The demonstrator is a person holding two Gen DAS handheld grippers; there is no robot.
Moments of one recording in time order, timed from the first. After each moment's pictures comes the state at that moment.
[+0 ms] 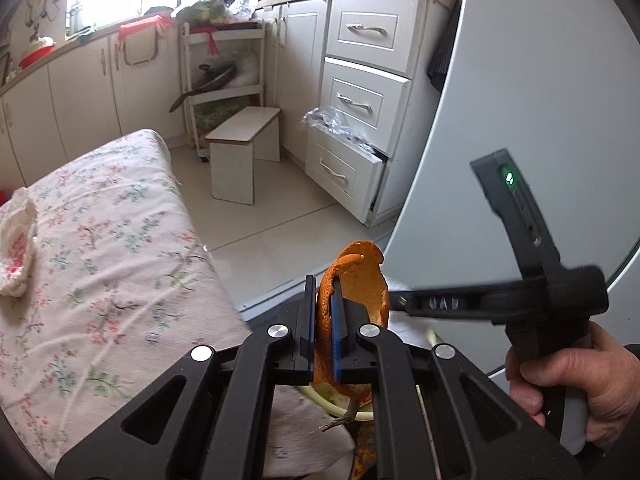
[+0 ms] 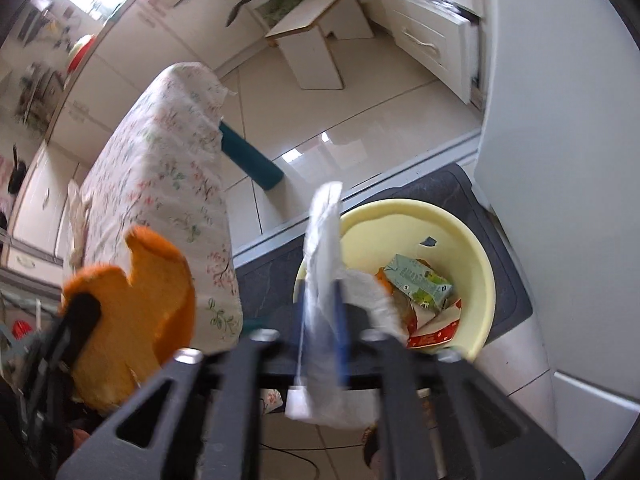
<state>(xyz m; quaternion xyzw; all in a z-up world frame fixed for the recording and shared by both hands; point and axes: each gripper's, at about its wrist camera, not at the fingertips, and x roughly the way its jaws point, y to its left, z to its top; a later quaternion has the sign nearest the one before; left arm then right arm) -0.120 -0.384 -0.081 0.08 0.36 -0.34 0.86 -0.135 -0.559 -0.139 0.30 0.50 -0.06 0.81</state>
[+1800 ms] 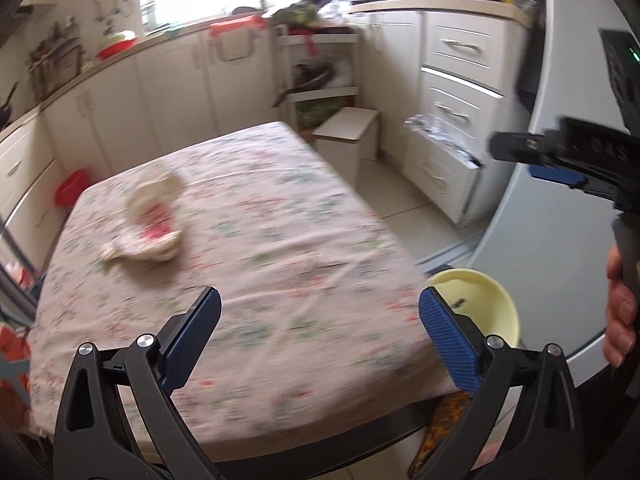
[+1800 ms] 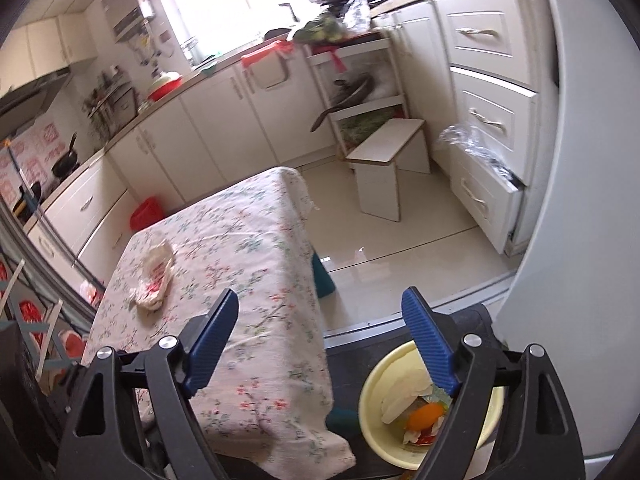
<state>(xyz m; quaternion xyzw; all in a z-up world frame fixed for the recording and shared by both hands) -0.105 -0.246 -0.047 0.09 0.36 -0.19 0.91 -0.127 -0.463 -0.017 0.17 0.34 -0.01 0.93</state>
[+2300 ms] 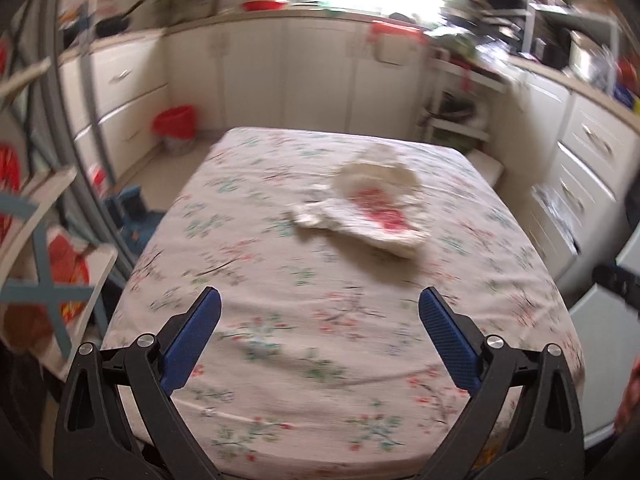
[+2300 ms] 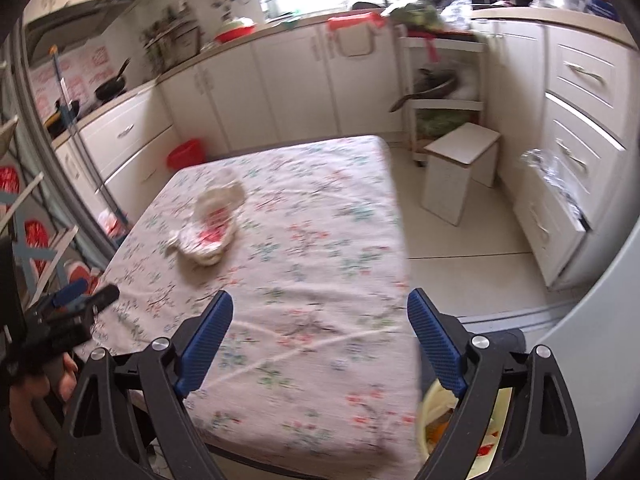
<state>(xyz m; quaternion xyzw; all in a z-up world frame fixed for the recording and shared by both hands) -0.057 -0.047 -0.053 -0.05 0.36 0.00 0.93 -0.087 -0.341 -0.030 0.07 0.37 0.08 0.92</state>
